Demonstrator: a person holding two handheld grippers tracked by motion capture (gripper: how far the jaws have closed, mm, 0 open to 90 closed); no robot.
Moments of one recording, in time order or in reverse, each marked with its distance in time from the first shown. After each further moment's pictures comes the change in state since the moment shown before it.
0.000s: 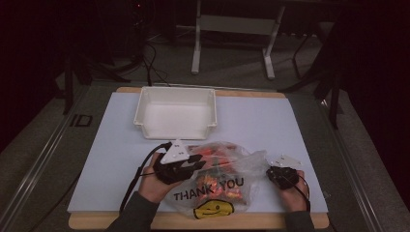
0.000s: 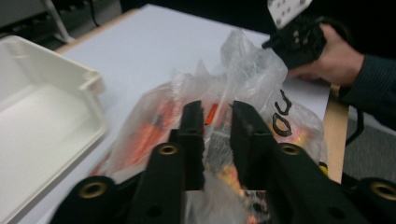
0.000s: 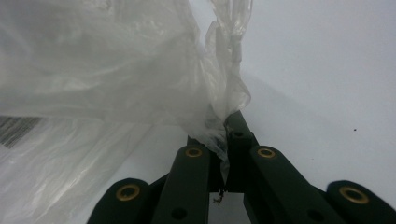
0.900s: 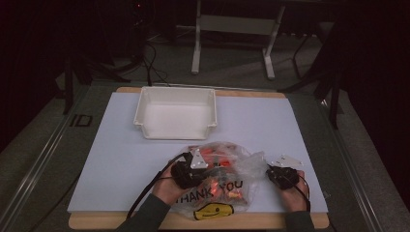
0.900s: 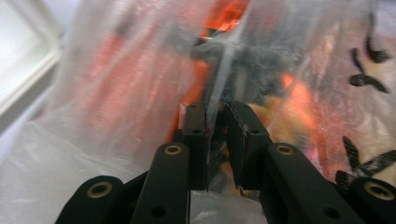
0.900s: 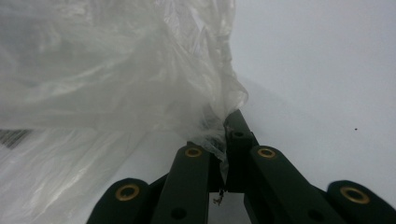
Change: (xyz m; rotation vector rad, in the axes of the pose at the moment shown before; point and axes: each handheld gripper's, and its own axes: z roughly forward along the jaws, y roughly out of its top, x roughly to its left) left arm -0.006 -0.032 0.053 0.264 0.026 -0.002; right arm -0.001 -0.001 0.000 -0.005 0.004 0.008
